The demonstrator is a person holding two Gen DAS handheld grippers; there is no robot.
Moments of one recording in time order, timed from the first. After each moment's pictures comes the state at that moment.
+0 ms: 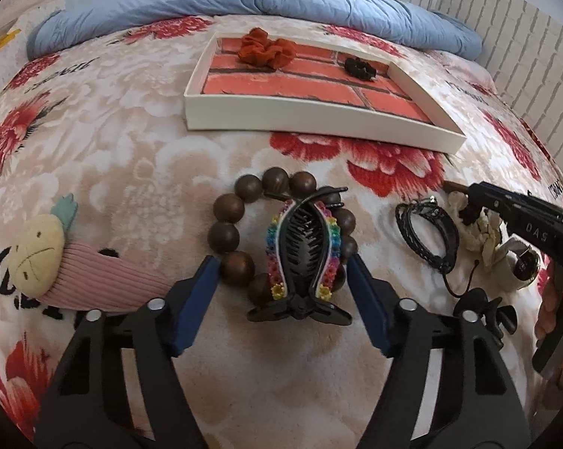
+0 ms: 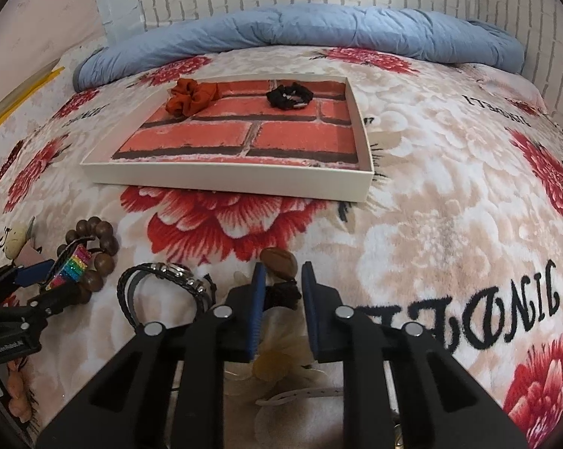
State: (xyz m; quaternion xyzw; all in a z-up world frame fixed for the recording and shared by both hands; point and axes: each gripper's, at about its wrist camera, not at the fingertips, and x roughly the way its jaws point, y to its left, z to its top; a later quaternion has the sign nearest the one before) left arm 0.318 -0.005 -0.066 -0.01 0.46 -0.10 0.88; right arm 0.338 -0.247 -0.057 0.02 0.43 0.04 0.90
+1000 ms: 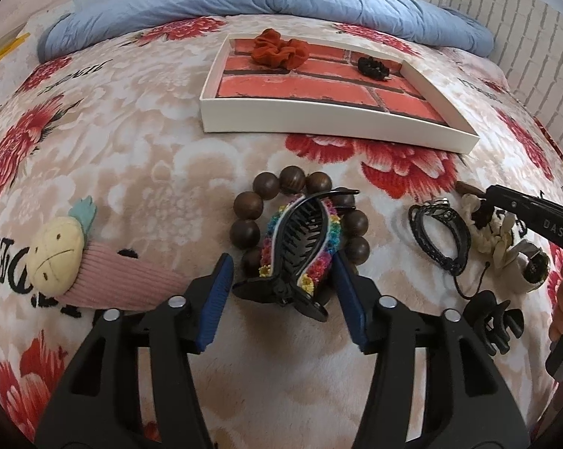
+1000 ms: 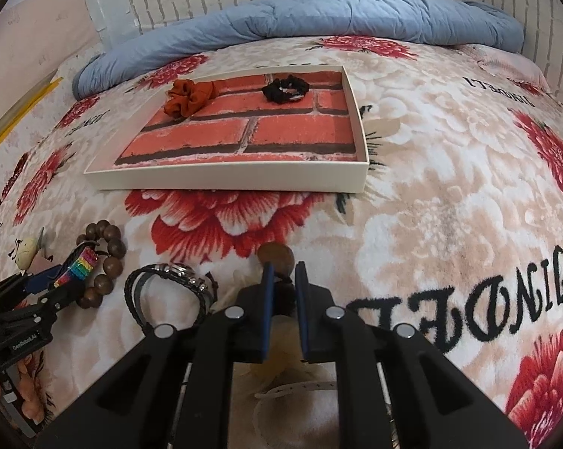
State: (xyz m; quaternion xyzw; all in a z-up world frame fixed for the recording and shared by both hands) left arm 0.319 -0.002 -0.061 0.00 0.47 -0.07 0.88; right arm 0.339 -0.257 -0.056 0.05 0.44 0.05 0.89
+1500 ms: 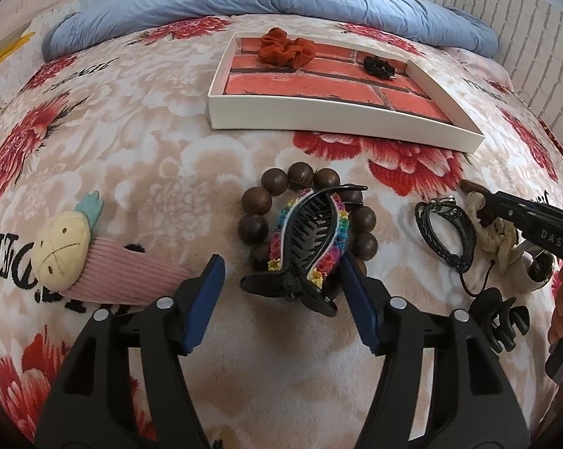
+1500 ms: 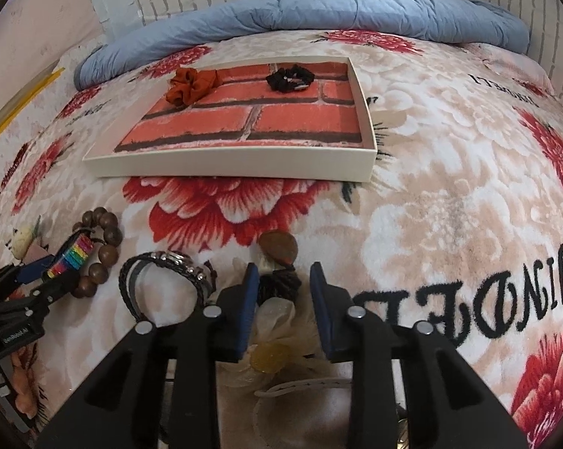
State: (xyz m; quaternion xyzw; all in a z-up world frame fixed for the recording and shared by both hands) left arm 0.317 0.000 -0.063 0.00 0.46 -0.07 0.88; right arm 0.339 -0.252 -0.065 0.04 0.45 0.05 0.89
